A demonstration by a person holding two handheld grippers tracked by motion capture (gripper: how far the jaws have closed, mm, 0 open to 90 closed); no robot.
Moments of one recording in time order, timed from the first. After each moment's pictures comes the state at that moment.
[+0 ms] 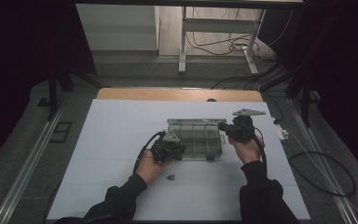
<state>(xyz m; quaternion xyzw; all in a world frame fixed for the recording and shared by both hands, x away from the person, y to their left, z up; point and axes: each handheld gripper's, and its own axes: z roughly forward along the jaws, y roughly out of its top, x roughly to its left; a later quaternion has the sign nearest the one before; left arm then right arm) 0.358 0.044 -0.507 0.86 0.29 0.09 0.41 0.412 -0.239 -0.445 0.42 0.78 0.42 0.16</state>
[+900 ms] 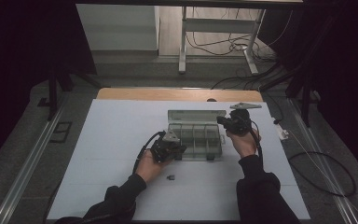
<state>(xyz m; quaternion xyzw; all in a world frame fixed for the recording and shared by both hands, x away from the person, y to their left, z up) 0.359 0.044 -0.507 0.86 0.29 0.09 0.41 0.440 -0.233 -0.447 0.42 0.78 0.43 0.18</state>
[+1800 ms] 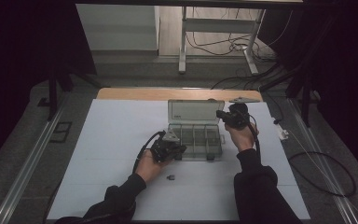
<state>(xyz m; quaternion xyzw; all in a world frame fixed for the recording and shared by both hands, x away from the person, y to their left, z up) 0.360 0.045 -0.508 0.86 0.29 0.09 0.41 0.462 -0.230 -0.446 0.43 0.77 0.43 0.19</state>
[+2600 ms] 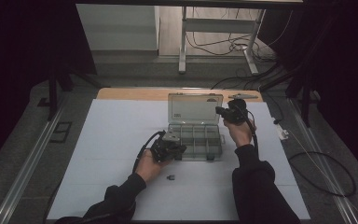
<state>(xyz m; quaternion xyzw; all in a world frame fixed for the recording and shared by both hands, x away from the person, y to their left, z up) 0.361 0.045 -0.507 0.86 0.29 0.08 0.41 0.483 -0.228 -0.450 0.45 0.76 0.43 0.18</state>
